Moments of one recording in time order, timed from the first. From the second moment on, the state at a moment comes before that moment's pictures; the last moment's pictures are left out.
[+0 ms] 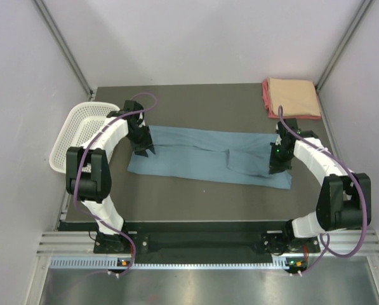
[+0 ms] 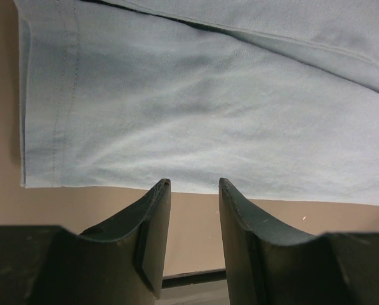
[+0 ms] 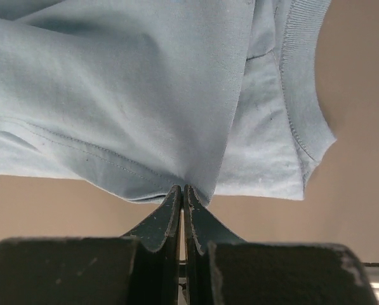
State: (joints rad) left arm -0.13 1.78 1.35 -0.85 0.17 -0.44; right arm 0.10 1.45 0.97 -0.83 -0.05 0.29
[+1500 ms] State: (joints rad) left arm -0.59 2.14 1.60 -0.35 0.61 -0.54; right arm -0.13 1.64 1.14 -0.77 -0.21 0.32
